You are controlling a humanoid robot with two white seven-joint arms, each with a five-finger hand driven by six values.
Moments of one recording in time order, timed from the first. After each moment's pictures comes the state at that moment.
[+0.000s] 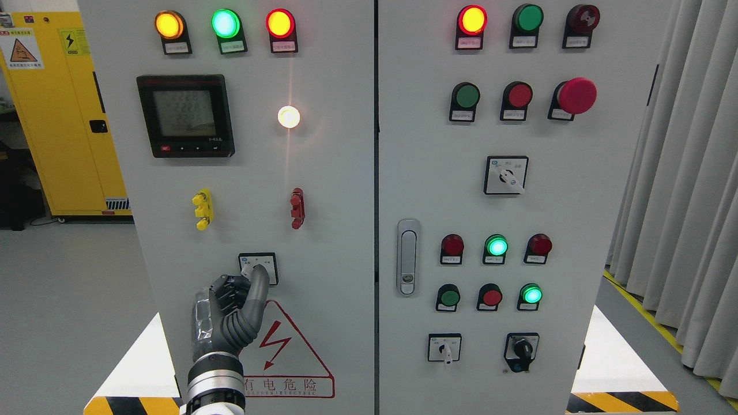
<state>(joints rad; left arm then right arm) -0.43 -0.15 -0.08 -1.92 -0.15 0.65 0.36 0.10 0.12 -0.16 -0.19 0.12 0.01 -0.20</state>
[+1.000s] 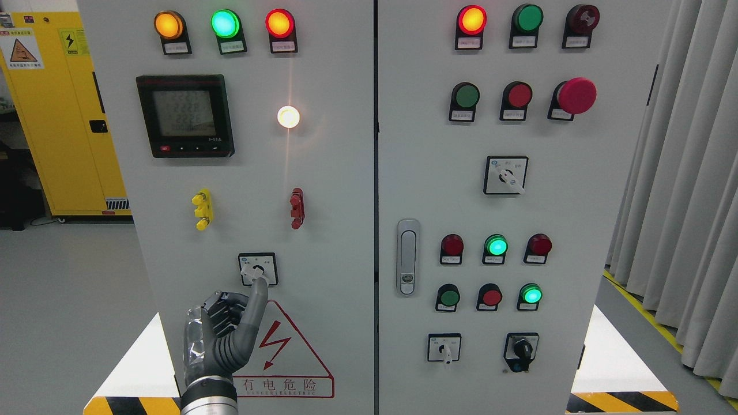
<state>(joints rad) -0.29 -0.14 -0.08 -1.97 -0.15 0.49 0.36 0.10 0.12 -0.16 -0.19 0.12 0.01 -0.20</state>
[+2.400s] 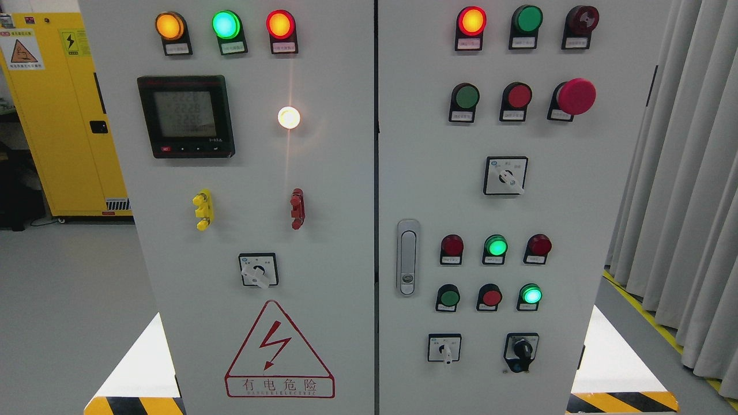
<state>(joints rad) 0.32 -0.02 0.16 -1.25 0.07 -0.35 -0.12 0.10 0.12 -0.16 -0.19 0.12 0.01 -0.20</state>
